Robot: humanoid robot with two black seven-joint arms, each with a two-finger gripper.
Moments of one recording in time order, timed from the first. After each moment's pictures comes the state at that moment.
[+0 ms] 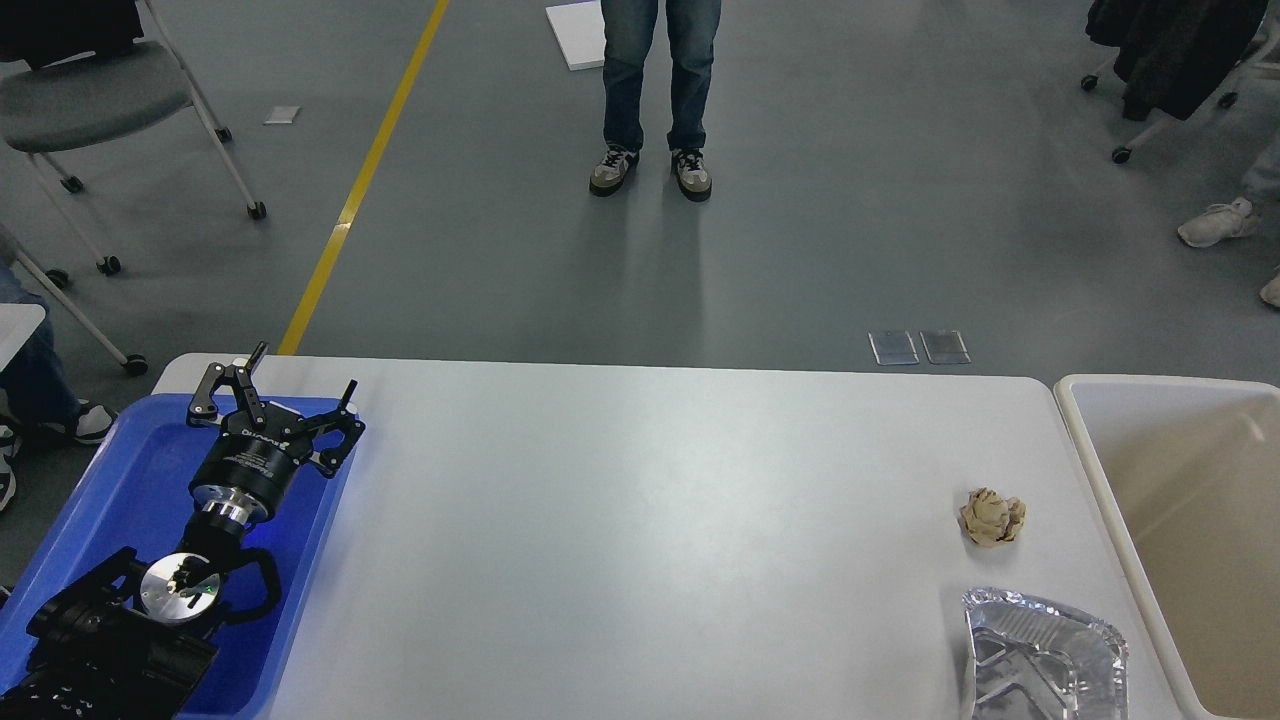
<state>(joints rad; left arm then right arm) -0.51 0.28 -1.02 -0.34 -0.22 -0.79 -0.19 0.57 -0.63 0.07 0.14 0.33 0.22 0.21</state>
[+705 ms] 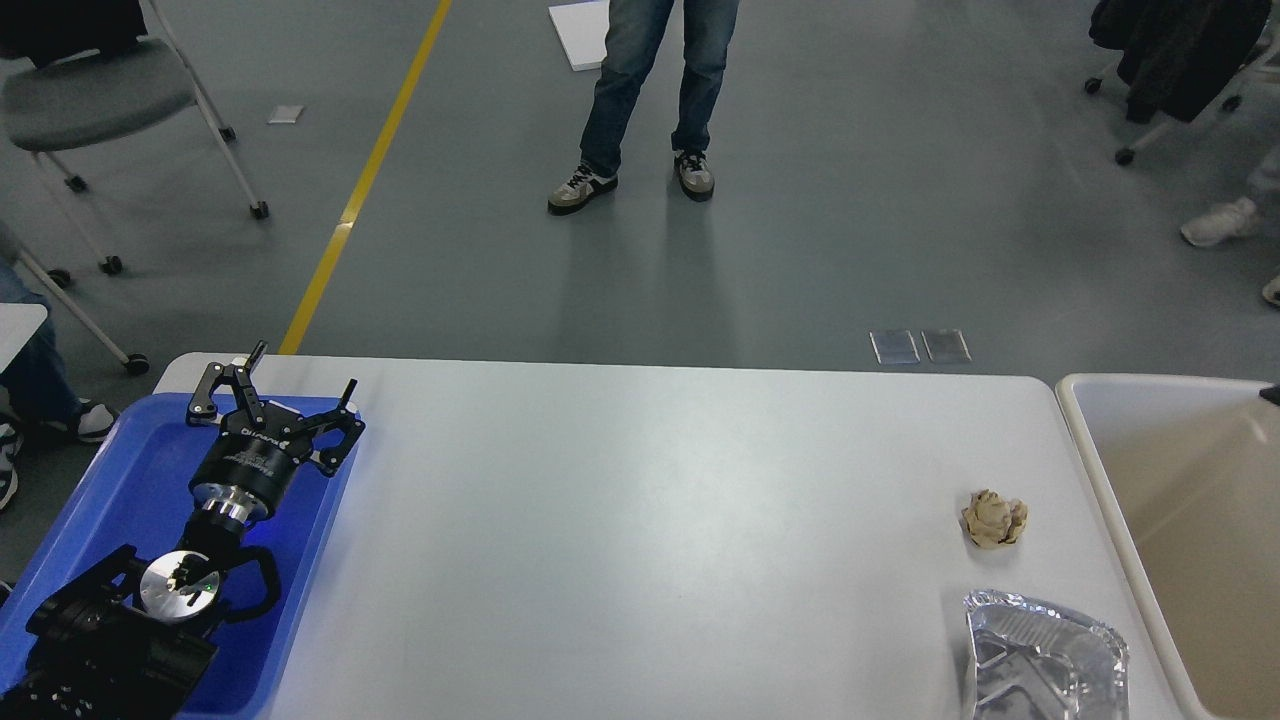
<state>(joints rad) -0.51 0.28 -1.02 -0.34 -0.22 -0.79 -0.19 0.98 -1.18 -0.03 1.05 -0.10 0.19 0.21</state>
